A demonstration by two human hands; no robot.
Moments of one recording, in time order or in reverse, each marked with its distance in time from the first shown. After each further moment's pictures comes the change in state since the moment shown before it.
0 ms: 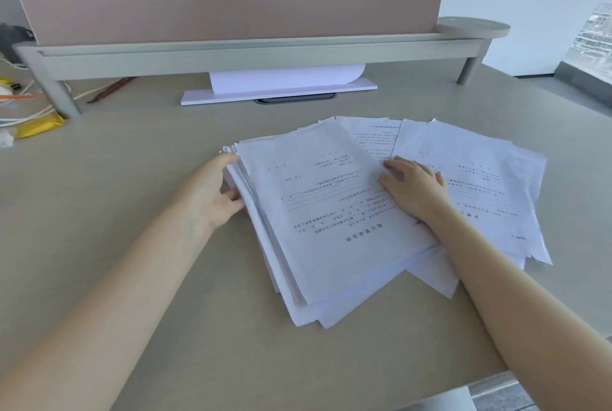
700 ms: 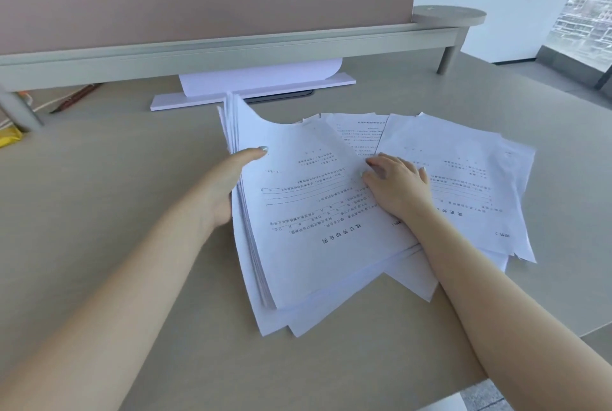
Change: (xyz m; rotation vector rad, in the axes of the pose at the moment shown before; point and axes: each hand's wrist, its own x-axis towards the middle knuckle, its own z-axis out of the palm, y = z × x) left_hand 0.011 -0.011 0.047 0.576 -0.233 0.021; right_hand 0.001 0.006 -0.001 0.047 0.032 0.021
